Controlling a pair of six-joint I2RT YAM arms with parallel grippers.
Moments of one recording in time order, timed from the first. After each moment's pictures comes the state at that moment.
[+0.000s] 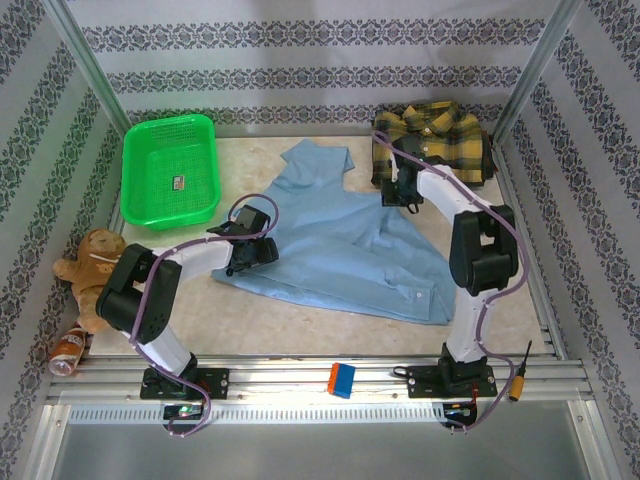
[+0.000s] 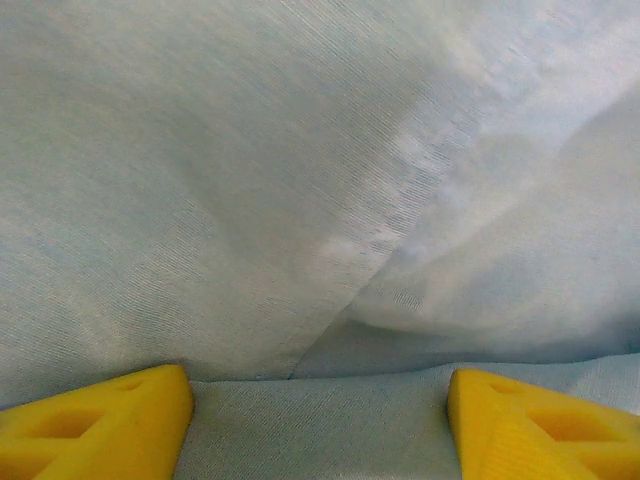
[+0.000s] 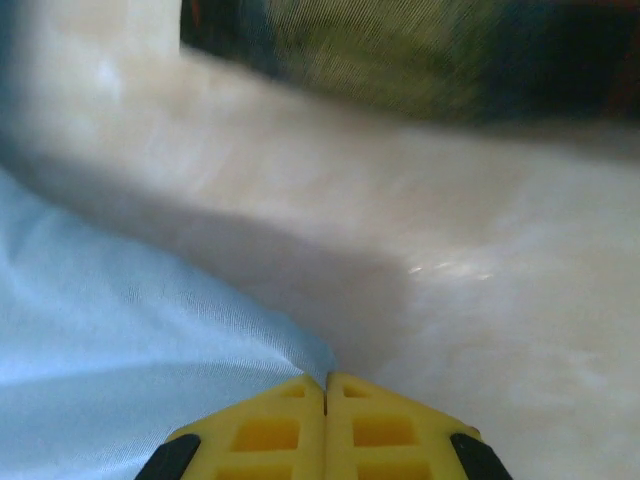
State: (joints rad) left arm -0.40 1.66 0.87 -0.37 -0.06 -0.72; right arm 0.19 1.96 1.56 -0.73 0.02 0.18
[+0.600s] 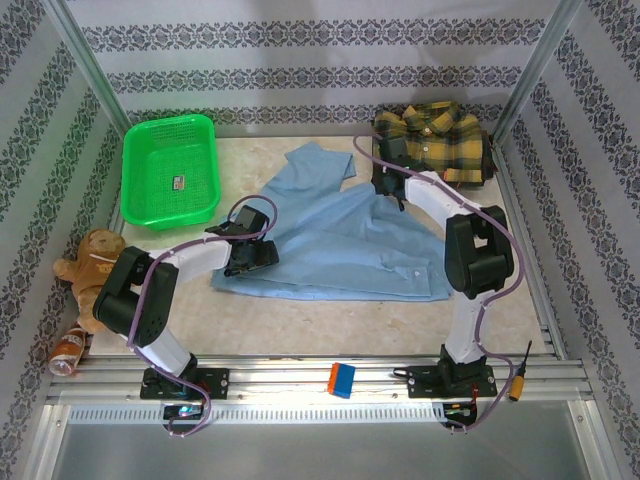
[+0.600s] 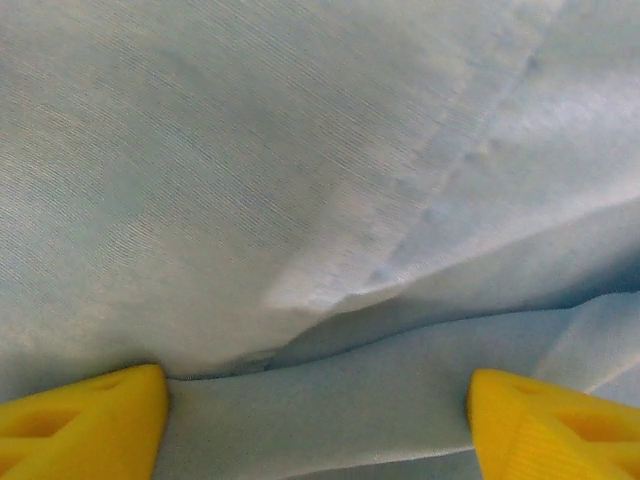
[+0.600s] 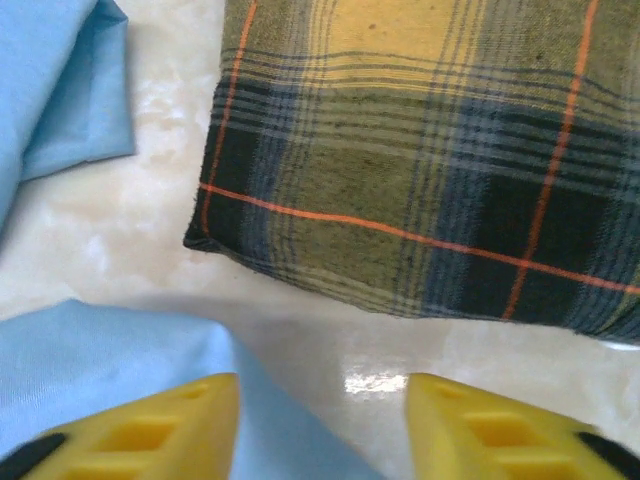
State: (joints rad) left arm -0.40 1.63 0.90 -0.48 -0.04 -0.70; right arm 0.24 1.96 1.51 -0.48 0.22 0.17
